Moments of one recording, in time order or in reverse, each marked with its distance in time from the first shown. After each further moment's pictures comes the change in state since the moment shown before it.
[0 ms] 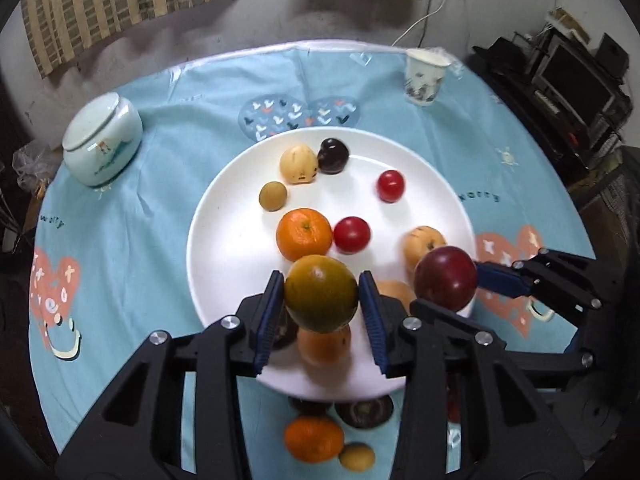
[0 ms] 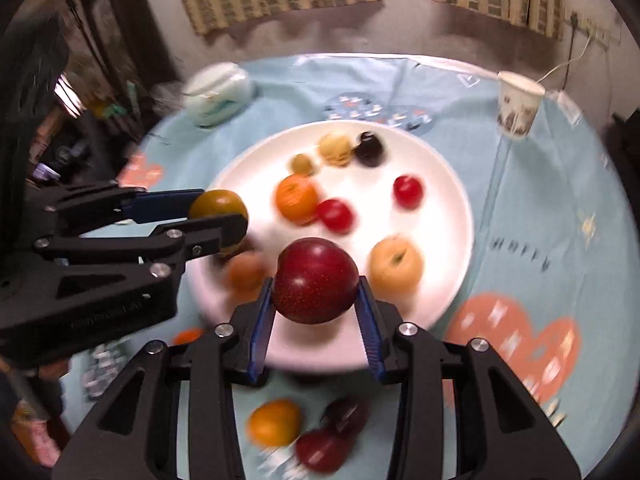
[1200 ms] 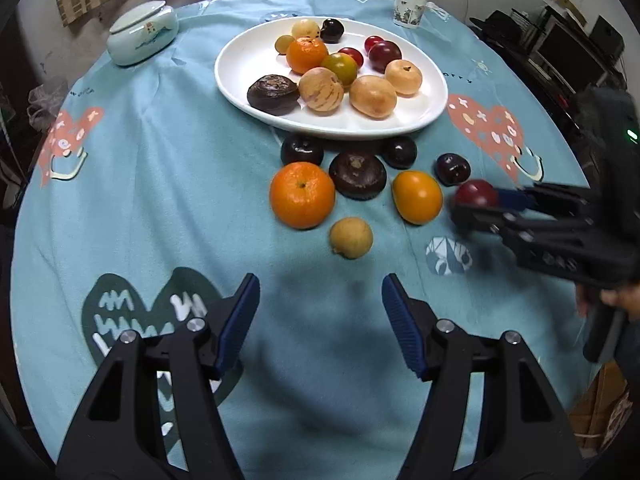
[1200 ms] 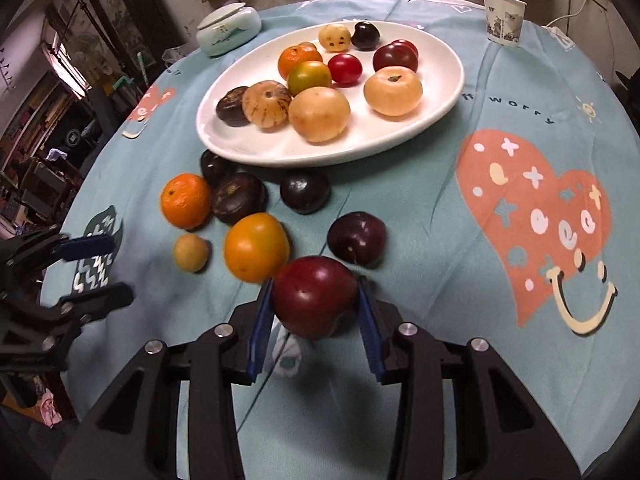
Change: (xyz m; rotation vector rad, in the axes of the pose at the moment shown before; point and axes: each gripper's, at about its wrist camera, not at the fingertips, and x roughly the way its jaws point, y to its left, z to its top) left arm -0.047 -0.007 -0.176 -0.042 0.071 -0.031; right arm -0.025 -0.011 -0.126 0.067 0.104 0.150
